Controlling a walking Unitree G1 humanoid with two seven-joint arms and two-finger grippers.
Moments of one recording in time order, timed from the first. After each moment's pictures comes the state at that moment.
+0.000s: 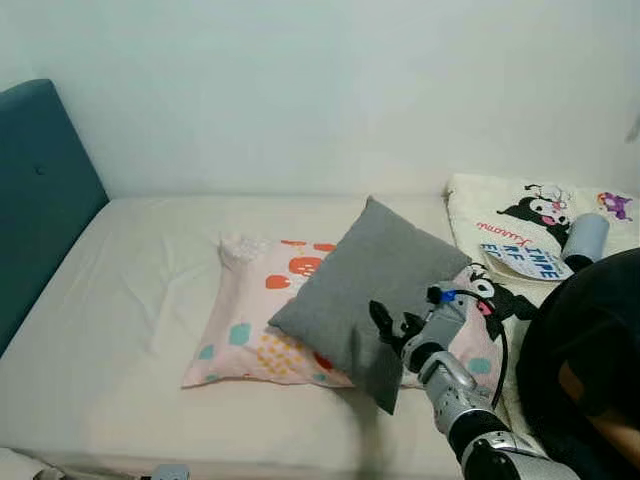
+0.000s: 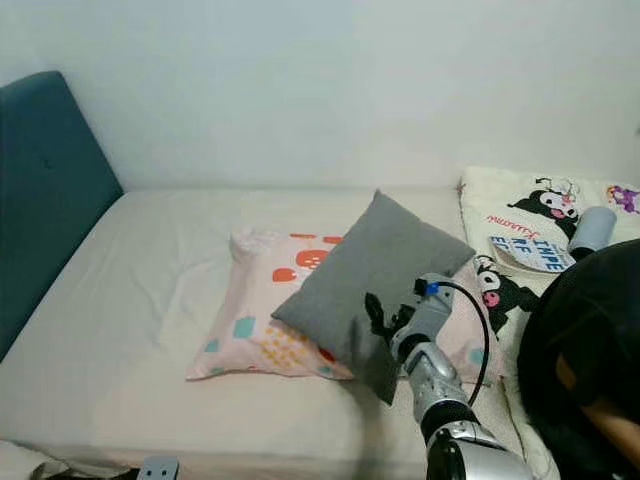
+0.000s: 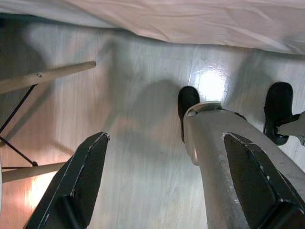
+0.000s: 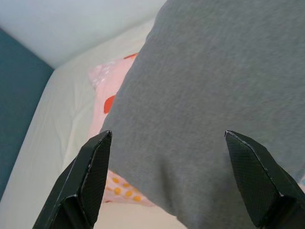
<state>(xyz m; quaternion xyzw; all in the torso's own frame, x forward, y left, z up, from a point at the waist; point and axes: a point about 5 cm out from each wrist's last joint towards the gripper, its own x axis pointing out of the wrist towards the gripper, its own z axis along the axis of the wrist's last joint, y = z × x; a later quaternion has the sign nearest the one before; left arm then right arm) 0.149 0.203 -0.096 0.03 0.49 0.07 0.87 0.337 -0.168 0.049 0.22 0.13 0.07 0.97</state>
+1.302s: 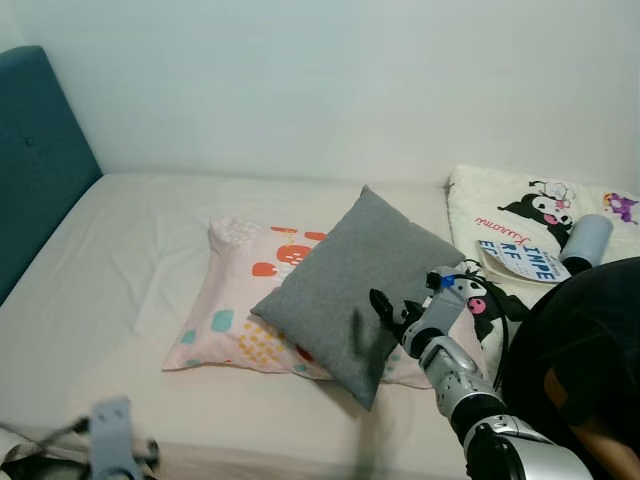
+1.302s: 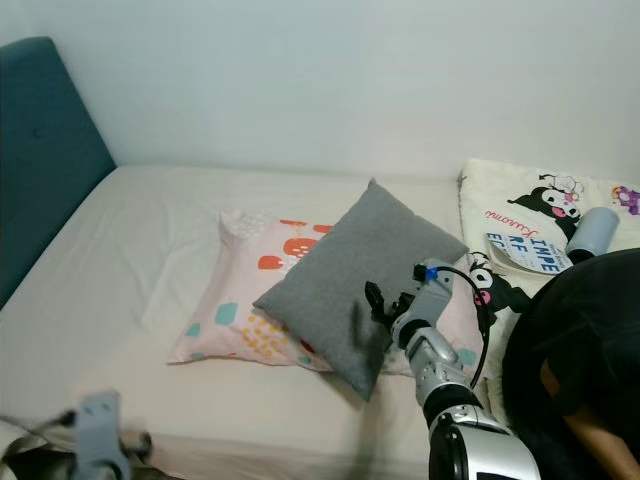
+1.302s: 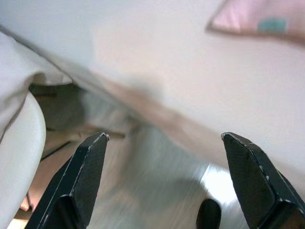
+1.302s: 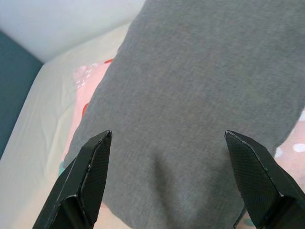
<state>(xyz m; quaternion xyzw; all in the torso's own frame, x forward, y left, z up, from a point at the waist) 0.219 0.272 -0.035 0.00 0.28 0.24 0.93 0.349 -0.178 0.066 0.21 0.12 0.06 0.97</state>
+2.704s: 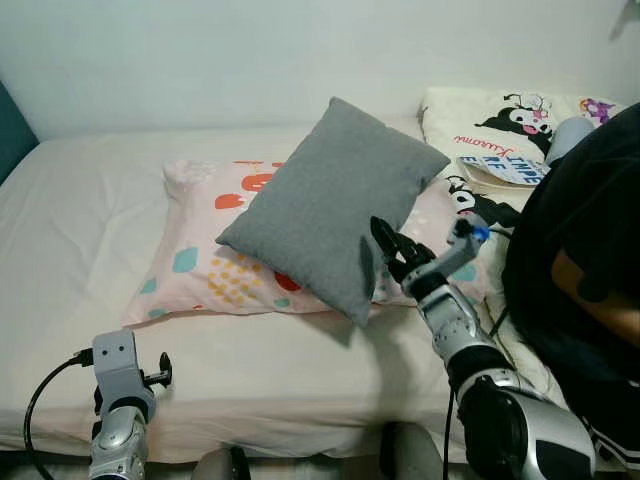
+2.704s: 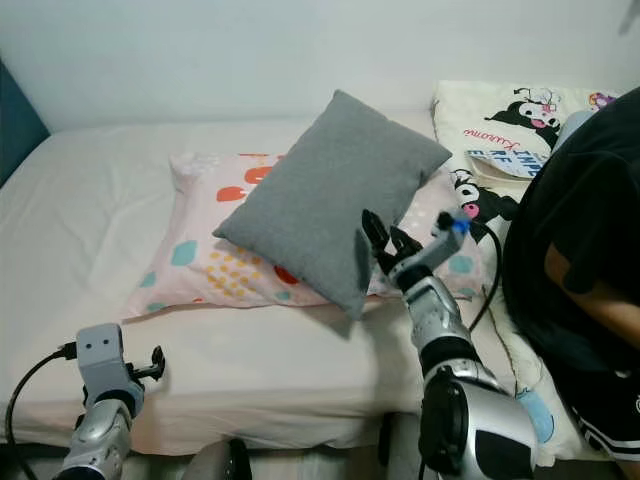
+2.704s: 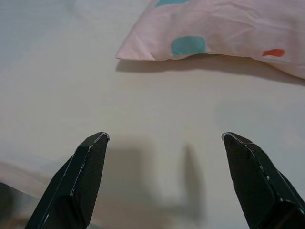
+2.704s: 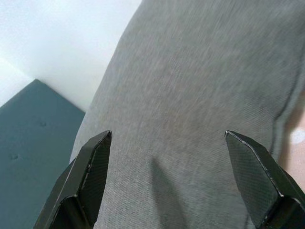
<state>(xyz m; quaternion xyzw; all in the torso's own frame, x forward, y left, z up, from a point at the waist) 0.274 0.256 0.015 -0.02 0.12 0.19 0.97 0.388 -0.157 0.145 0.33 -0.02 0.17 0.93</state>
